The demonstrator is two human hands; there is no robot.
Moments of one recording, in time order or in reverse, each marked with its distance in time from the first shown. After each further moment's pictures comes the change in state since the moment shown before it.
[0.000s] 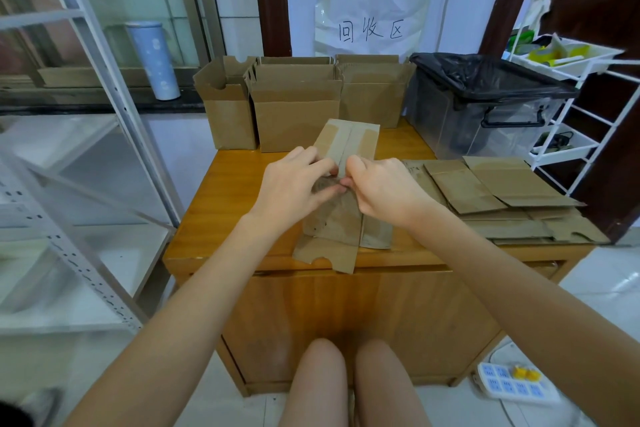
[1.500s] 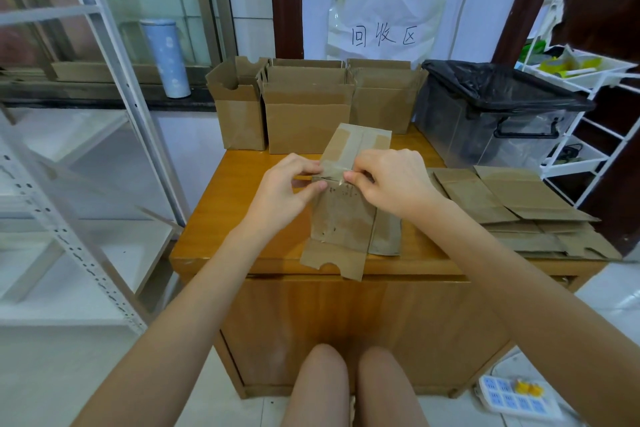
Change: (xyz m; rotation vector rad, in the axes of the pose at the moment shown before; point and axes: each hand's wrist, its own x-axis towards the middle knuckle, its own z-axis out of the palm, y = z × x) left_hand -0.018 -0.019 0.002 -0.644 0.057 -0.389; right_hand 0.023 0.003 -0.011 0.046 -0.207 0.260
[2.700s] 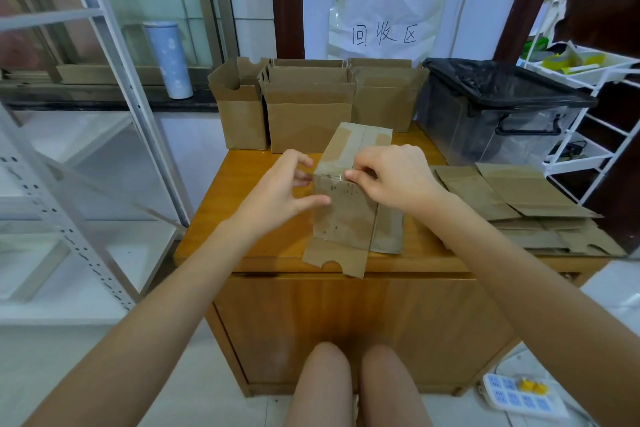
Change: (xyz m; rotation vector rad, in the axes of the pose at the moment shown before) left_hand -0.001 0.007 -0.018 0.082 -0.252 -0.172; right_hand 0.000 0.005 -0.001 0.031 0.022 -0.043
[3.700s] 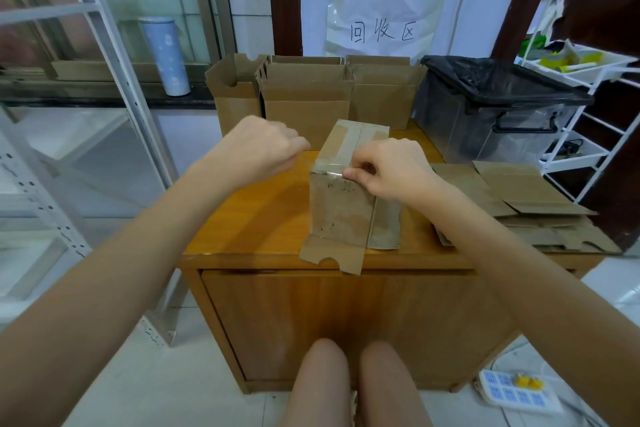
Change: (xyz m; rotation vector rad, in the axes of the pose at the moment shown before) left_hand 0.031 0.016 -0.062 0.929 -0.009 0.676; right_hand 0.006 0.002 -0.004 0.014 -0.084 0.026
